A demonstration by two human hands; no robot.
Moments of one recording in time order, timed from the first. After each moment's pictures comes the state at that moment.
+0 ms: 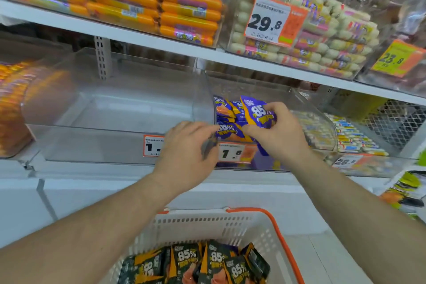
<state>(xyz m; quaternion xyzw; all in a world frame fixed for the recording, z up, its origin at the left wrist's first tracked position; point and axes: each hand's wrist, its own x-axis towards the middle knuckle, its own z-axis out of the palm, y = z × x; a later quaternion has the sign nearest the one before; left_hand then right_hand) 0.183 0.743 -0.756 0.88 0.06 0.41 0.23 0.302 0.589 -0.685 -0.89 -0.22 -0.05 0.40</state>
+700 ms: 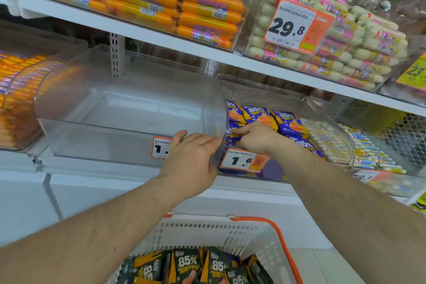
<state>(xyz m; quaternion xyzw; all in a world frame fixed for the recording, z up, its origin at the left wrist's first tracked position) 0.187 0.756 -0.771 0.94 0.09 0.29 0.13 0.352 0.654 -0.704 -0.93 -0.32 0.13 0.09</state>
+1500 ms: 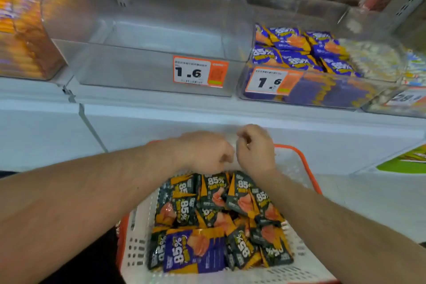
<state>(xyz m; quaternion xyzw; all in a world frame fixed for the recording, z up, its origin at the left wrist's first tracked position) 0.136 0.736 -0.831 0.97 -0.08 -0.18 0.13 0.231 0.602 -0.893 -0.85 -0.36 -0.09 0.38</state>
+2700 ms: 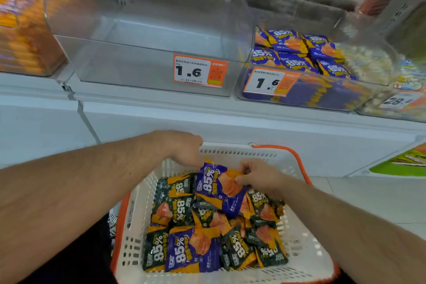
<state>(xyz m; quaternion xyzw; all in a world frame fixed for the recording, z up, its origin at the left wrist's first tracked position) 0.130 0.766 -0.843 0.93 0.10 -0.30 0.16 0.232 0.556 -0.896 -0.84 -0.23 0.41 0.27</state>
